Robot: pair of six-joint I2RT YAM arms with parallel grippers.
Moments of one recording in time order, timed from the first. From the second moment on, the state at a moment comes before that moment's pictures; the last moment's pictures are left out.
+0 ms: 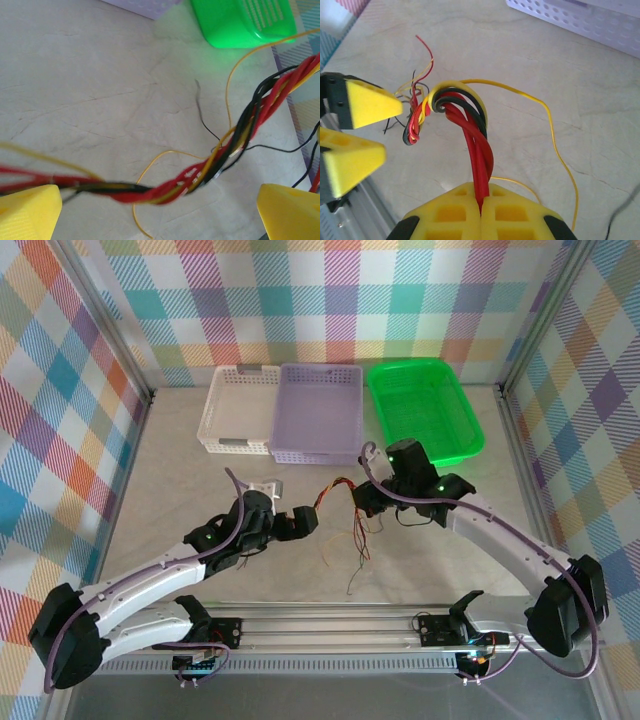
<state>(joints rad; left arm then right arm) -0.79 1.02 0.59 -0.18 0.01 -0.78 0.62 1.23 0.99 -0.54 -0.37 0.19</state>
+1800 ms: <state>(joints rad) -0.80 1.09 0.65 -0.13 0.00 -0.61 0.61 1.18 1.05 -0.59 -0.49 0.24</state>
